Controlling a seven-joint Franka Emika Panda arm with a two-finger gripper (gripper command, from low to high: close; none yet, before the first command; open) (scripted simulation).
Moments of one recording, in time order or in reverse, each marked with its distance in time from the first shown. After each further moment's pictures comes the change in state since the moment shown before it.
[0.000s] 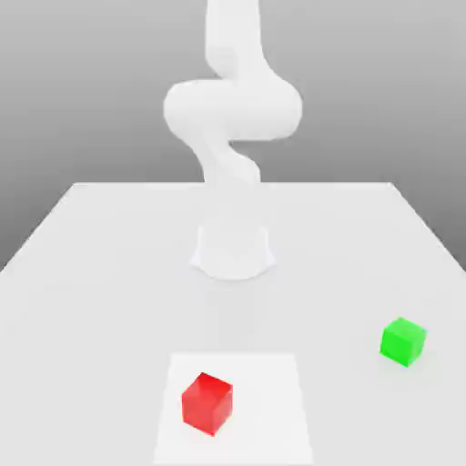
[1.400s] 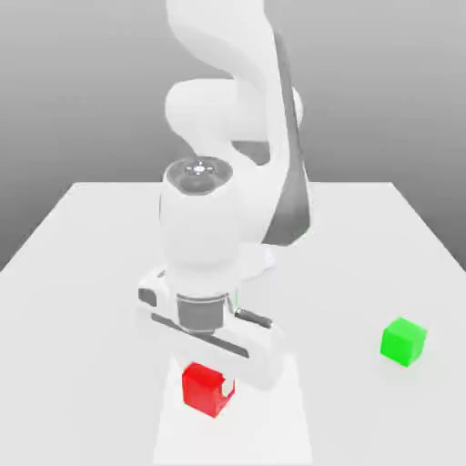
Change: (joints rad) arm -0.083 0.807 0.080 -0.309 -0.001 0.400 0.454
